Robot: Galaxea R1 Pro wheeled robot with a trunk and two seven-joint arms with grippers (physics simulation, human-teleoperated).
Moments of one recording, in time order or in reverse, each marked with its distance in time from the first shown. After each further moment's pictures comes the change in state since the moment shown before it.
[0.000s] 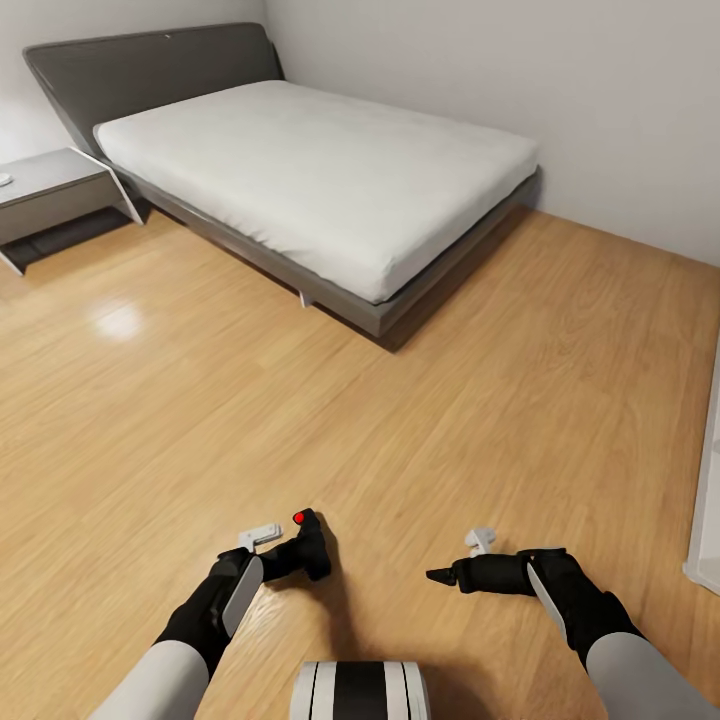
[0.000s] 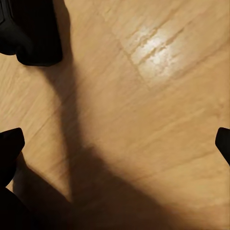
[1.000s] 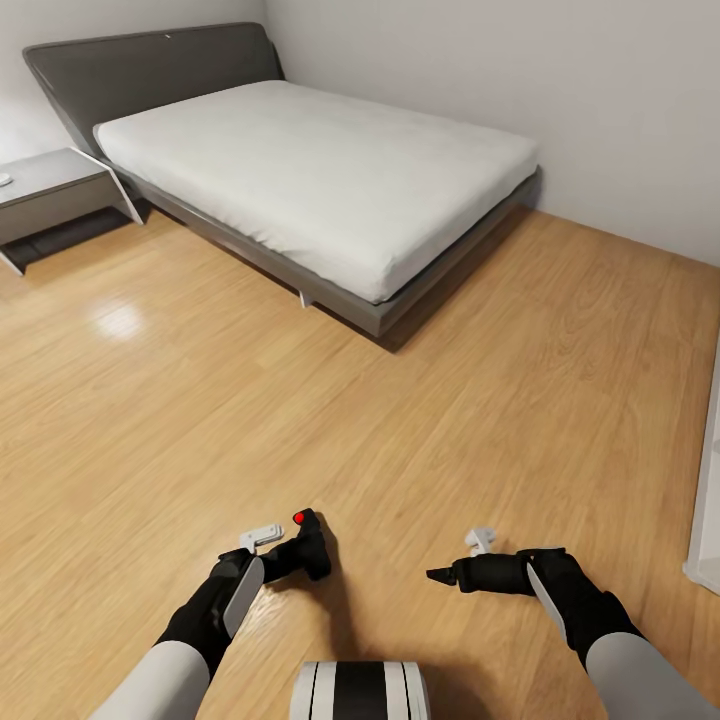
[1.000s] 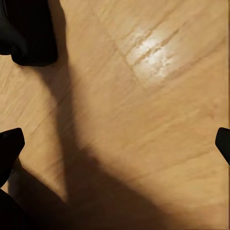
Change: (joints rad) left arm 0.000 -0.003 -0.001 0.005 0.000 0.000 0.000; right arm 0.000 0.001 0.001 -0.002 0.004 -0.003 -0.016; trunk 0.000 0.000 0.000
